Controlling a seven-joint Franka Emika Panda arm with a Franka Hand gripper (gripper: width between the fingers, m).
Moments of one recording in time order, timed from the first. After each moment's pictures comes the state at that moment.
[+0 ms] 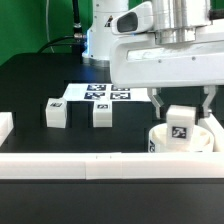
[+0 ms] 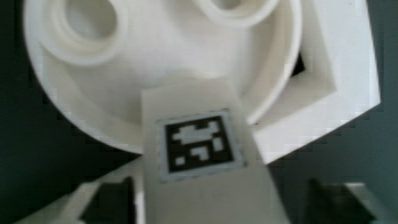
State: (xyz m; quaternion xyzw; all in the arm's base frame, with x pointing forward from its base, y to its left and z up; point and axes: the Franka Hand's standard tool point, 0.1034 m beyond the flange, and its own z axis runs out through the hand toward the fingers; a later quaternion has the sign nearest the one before) arm 0.643 0.076 0.078 -0.96 0.23 -0.10 0.07
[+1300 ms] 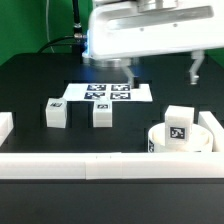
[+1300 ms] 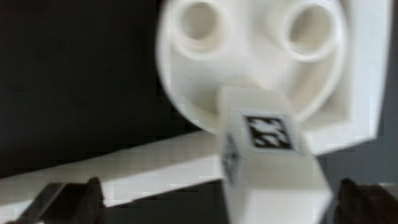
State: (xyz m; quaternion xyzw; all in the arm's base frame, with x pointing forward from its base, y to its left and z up) arm 0.600 0.033 0.106 -0.99 0.05 -0.12 0.04
